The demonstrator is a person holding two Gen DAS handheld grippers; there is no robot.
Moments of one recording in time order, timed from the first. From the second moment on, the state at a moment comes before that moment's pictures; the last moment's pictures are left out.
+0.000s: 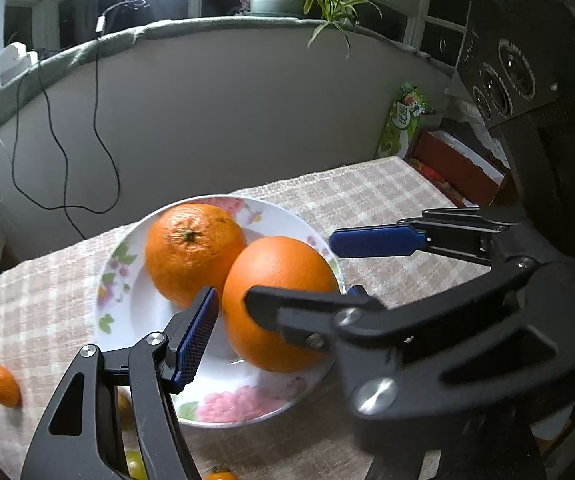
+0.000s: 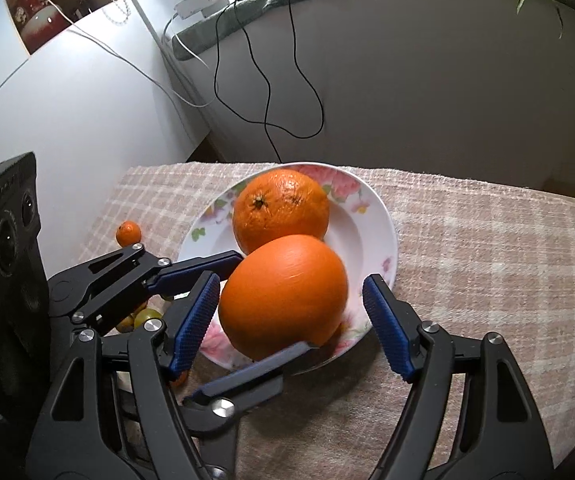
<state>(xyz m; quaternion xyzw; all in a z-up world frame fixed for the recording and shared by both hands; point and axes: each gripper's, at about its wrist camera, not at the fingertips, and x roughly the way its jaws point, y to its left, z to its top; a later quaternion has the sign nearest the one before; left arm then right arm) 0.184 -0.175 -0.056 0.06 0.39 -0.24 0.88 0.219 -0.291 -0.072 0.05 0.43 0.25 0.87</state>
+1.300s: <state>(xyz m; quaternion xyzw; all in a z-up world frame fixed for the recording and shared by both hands) 0.089 0.012 -0.072 -0.02 0.41 -0.16 0.90 0.104 -0.227 -0.058 -0.07 0.36 0.27 0.89</state>
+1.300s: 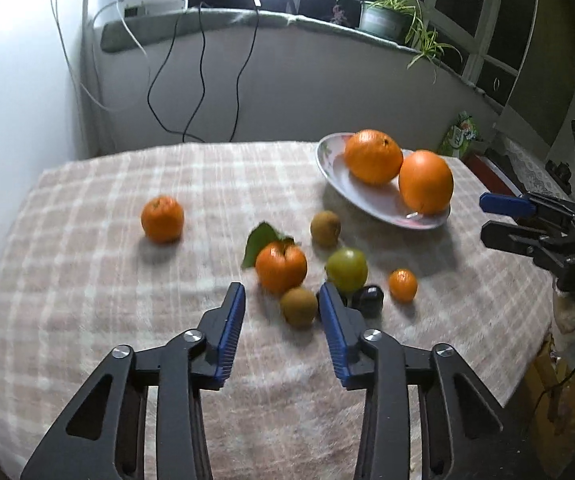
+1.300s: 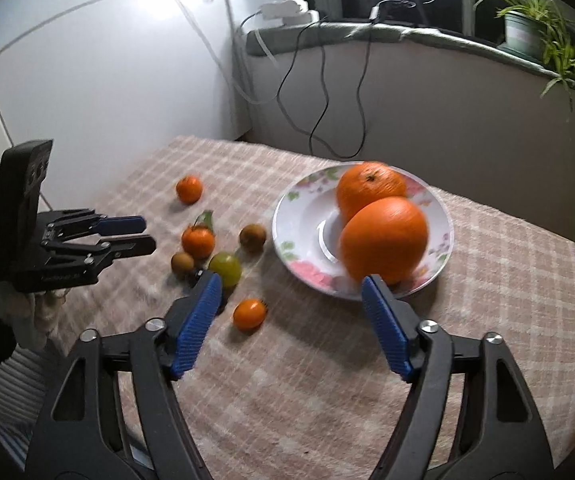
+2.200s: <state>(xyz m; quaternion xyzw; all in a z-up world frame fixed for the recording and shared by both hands) 0.108 0.004 -0.100 -0.04 0.44 -0.18 0.88 0.118 -0.180 -0.113 -0.09 0.43 0.31 0.85</state>
